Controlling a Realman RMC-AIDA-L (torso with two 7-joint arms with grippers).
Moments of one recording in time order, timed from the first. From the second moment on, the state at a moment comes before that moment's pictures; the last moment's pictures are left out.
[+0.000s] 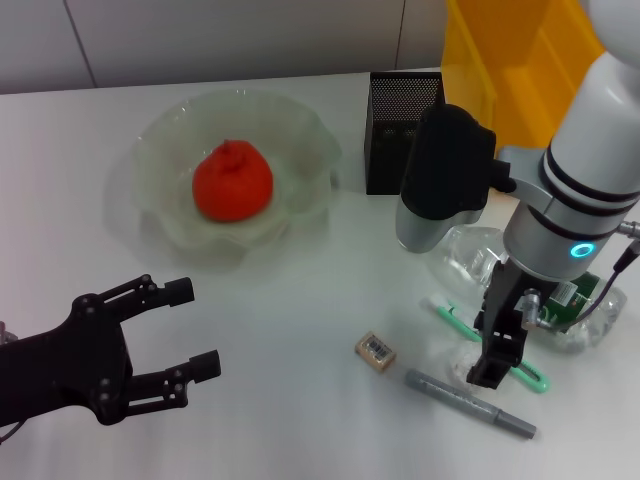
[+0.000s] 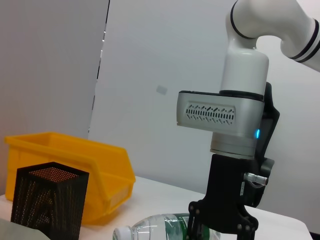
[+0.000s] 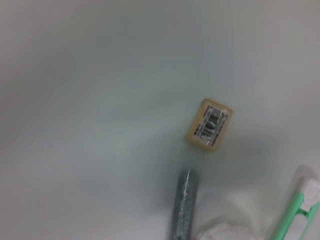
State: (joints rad) left arm -0.27 -2.00 1.12 0.60 1.49 1.71 -1.11; right arm 0.71 2.09 -1.62 -1.29 -2.66 -1.76 2.44
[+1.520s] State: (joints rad) left arm -0.27 -2.00 1.12 0.57 1.50 1.69 -1.10; right arm 0.72 2.08 -1.57 -1.37 -2.66 -1.81 2.43
